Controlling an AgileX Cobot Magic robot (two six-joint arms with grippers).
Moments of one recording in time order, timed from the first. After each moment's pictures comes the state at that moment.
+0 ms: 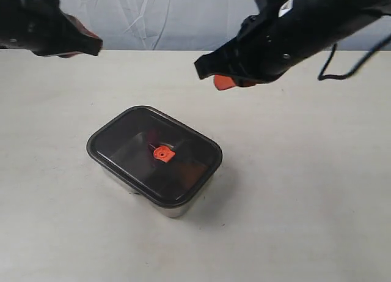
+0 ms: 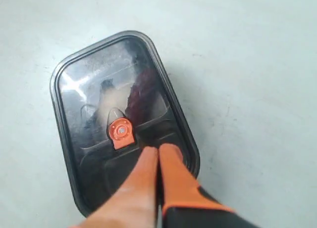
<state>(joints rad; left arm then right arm) -0.20 1.43 -1.06 -0.77 0.53 0.85 0.67 1.48 -1.16 0.38 0.69 -0.22</state>
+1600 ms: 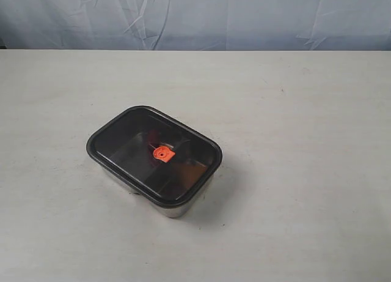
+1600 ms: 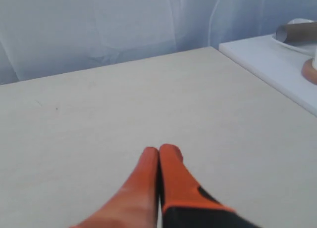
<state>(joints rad) -0.20 0.41 -0.63 -0.78 0.58 0.77 -0.17 0.01 -0.05 0.16 0.38 -0.12</state>
